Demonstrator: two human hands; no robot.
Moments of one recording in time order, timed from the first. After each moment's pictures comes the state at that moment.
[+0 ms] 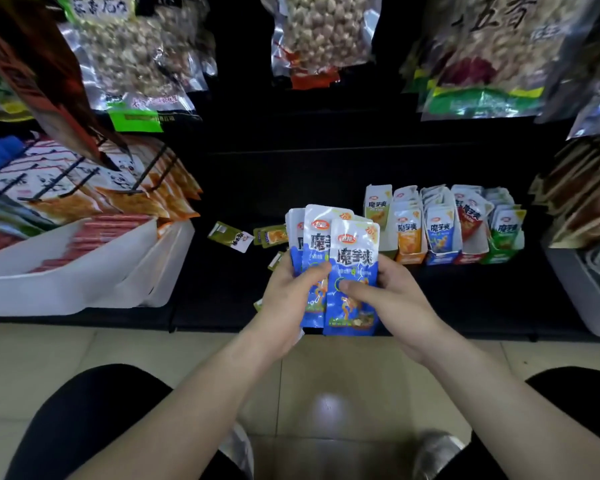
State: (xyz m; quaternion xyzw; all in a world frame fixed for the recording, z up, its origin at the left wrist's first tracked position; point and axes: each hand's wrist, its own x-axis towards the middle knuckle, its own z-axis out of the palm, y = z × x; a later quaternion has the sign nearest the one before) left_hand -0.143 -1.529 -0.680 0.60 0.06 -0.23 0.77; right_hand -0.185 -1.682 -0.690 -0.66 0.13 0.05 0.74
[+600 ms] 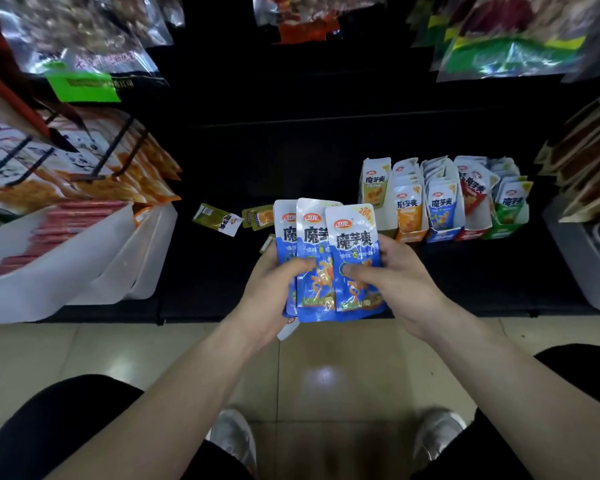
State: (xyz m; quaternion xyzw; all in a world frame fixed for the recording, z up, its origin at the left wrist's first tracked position) left_hand -0.109 -1.511 -0.712 0.57 0.08 -0.28 0.77; right_hand -0.152 -1.688 -0.720 -0.67 0.17 0.06 0.72
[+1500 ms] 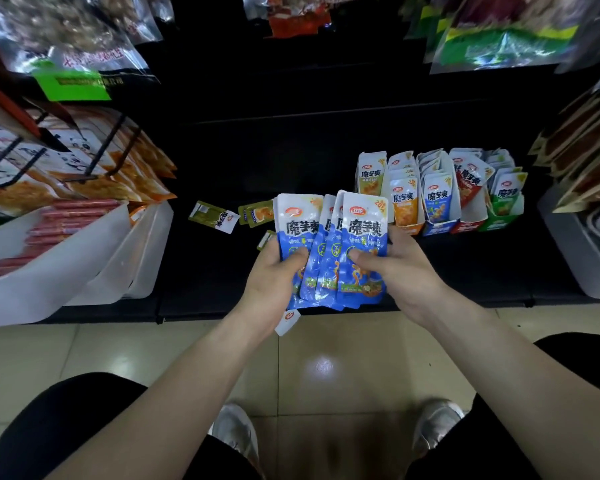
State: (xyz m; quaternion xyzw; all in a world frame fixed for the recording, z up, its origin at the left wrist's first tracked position) left_hand -0.104 -1.515 -0.722 0.66 0.05 -0.22 0.71; right_hand -0.147 -1.700 -0.733 -0.64 0.22 0.03 0.73
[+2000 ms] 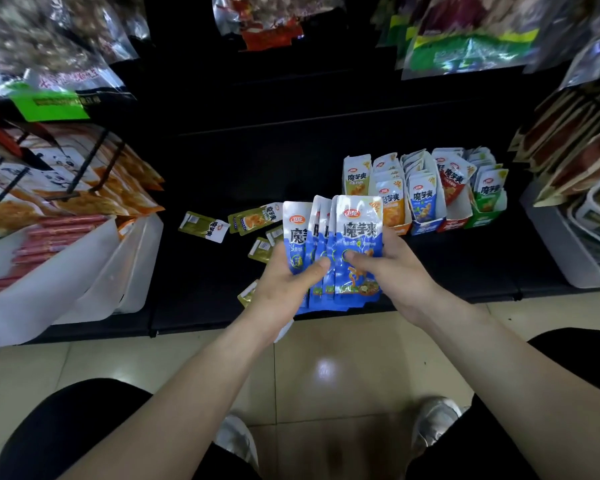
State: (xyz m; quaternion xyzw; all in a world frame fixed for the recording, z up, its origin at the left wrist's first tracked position) left_hand -0.108 -1.535 -0.729 0.69 -0.05 -0.25 0.67; right_hand -0.153 -1.712 -0.728 -0.67 0.20 0.03 0.71
